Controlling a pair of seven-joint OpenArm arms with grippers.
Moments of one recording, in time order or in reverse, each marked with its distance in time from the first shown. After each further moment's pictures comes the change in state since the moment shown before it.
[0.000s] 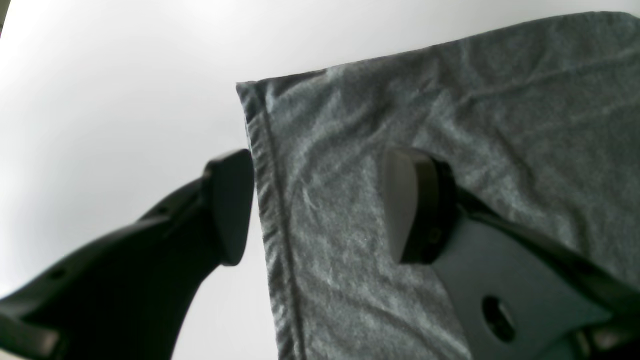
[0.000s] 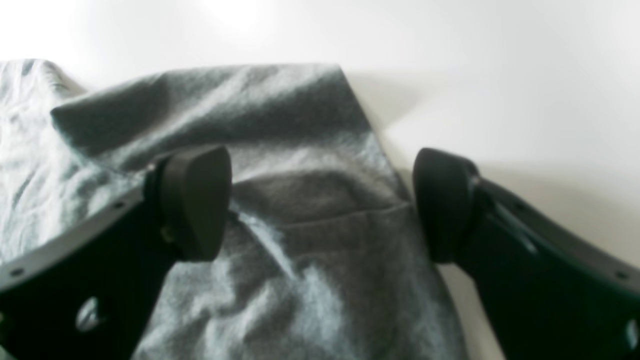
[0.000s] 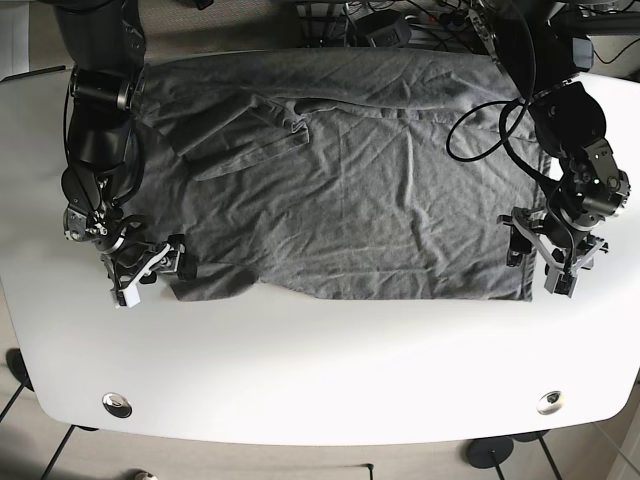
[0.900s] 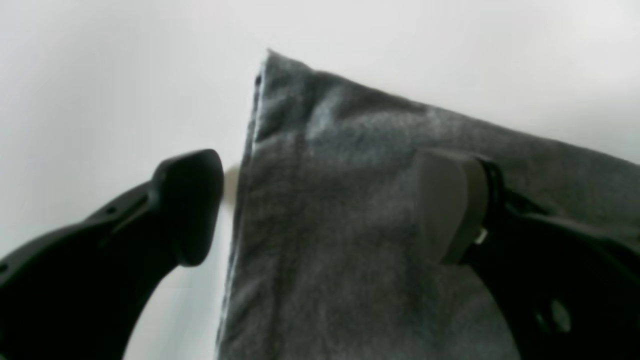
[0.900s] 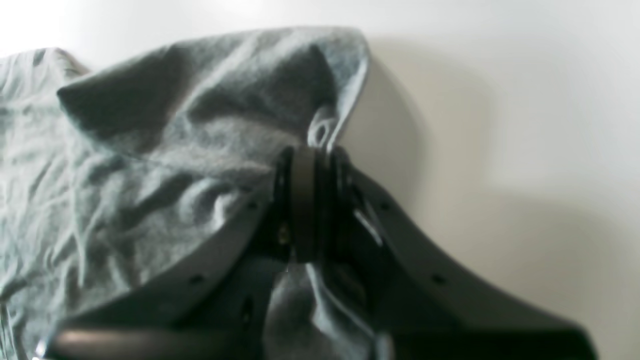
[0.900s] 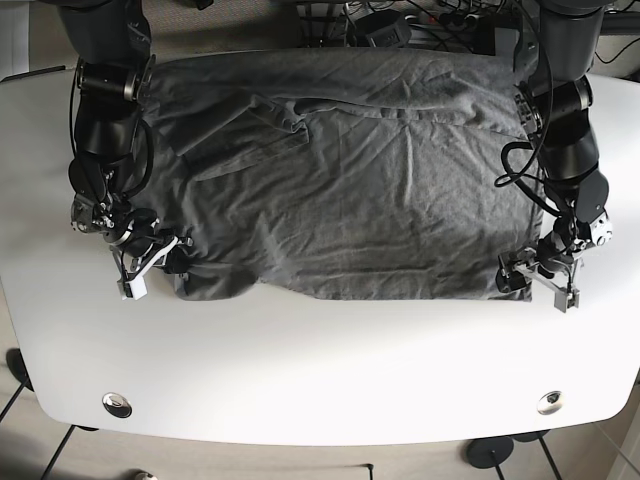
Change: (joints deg) left arm -21.3 -8.7 7.5 -60.9 -1.1 11.5 -27.6; right arm -1.8 -1.4 0.0 1.8 3.9 -0.9 -2.4
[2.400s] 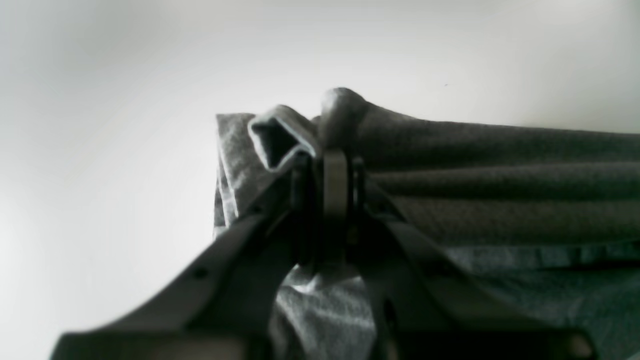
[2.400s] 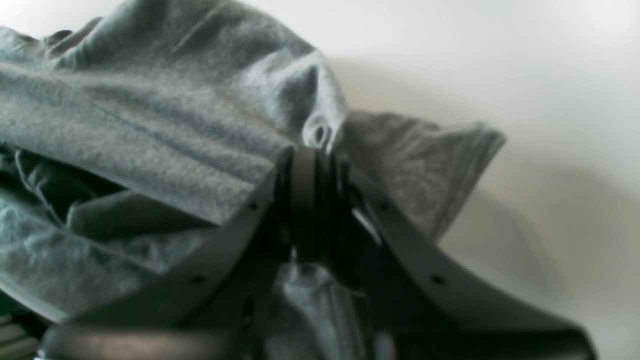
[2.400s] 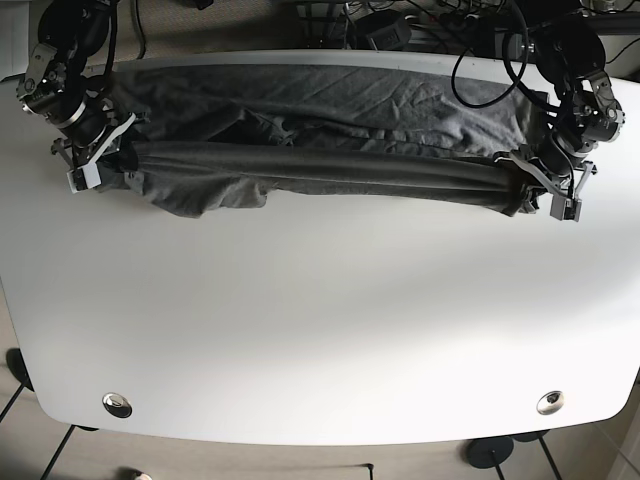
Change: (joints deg) left arm 42.2 6.2 -9.2 65.2 -14.6 -0.4 23.1; right arm -41.7 -2.1 19.7 60.6 13.4 0.9 -25.2
